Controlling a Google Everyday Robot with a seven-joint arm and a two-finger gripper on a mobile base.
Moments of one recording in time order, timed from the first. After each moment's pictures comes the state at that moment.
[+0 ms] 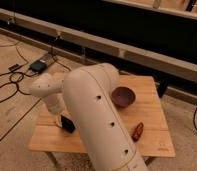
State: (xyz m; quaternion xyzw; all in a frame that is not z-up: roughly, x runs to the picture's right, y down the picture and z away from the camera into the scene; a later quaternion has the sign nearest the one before) arm -0.195 0.183 0.844 -0.37 0.24 0.22 0.87
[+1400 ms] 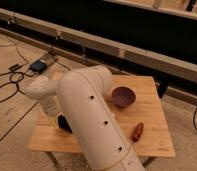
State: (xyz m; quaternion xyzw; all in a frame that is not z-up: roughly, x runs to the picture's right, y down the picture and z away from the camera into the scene) arm -0.214 0.196 0.853 -0.39 0.24 0.19 0.87
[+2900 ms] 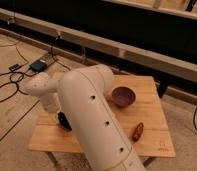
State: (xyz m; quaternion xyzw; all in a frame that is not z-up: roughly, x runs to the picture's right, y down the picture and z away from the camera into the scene) arm -0.226 0.152 0.848 -0.36 0.19 0.23 0.88
